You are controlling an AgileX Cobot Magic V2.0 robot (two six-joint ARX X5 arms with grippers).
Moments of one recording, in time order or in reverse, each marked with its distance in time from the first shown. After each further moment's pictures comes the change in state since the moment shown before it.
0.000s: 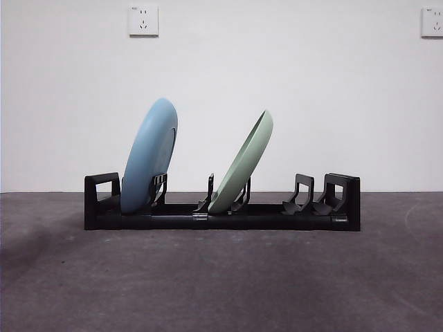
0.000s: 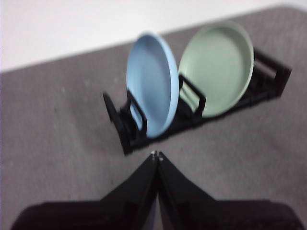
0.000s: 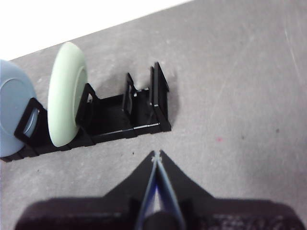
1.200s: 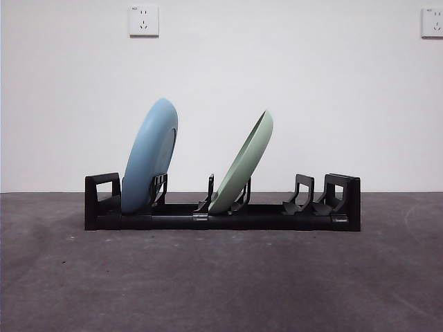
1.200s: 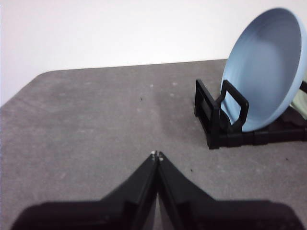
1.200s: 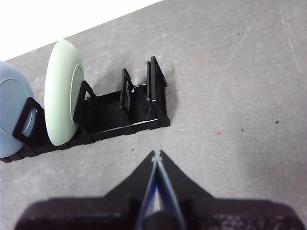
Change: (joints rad) left arm 0.426 -0.491 -0.657 0.437 0.083 0.034; right arm 0.000 0.003 0.000 -0.013 0.000 0.024
